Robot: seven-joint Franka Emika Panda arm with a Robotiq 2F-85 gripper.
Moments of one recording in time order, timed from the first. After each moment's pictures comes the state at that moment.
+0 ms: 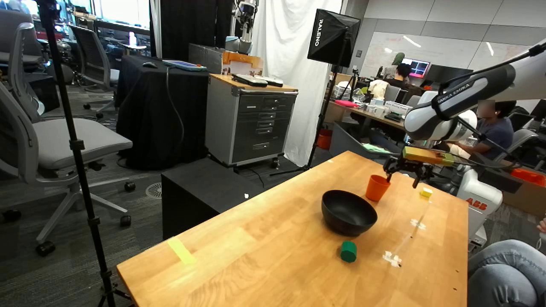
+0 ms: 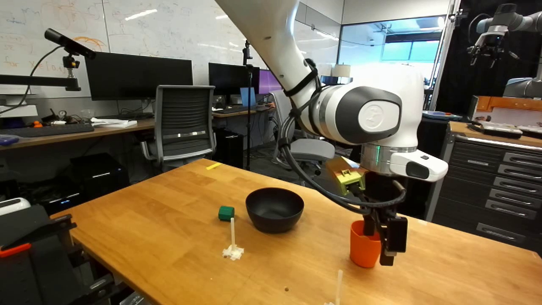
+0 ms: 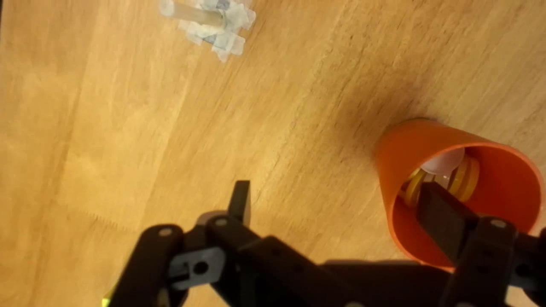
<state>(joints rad) -0.27 0.89 -0.27 -1.51 0.14 2.39 0.38</state>
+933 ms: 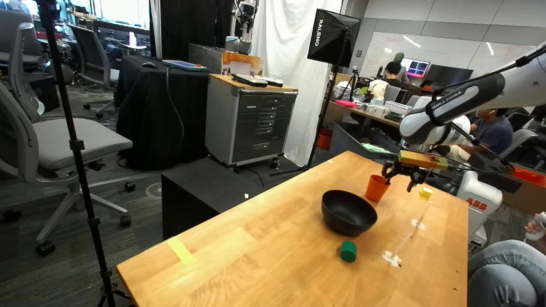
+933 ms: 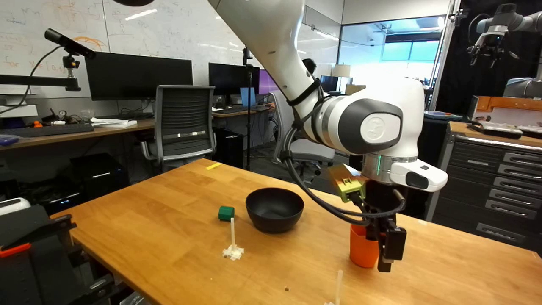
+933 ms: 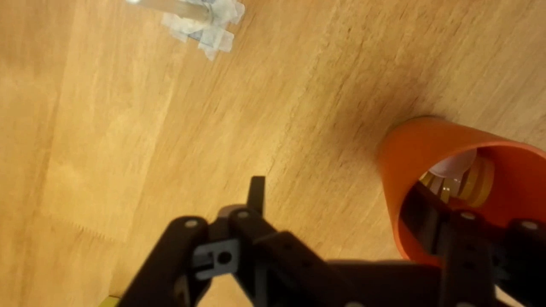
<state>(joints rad) -0.28 0.95 -0.27 -1.45 0.15 2.38 0.40</state>
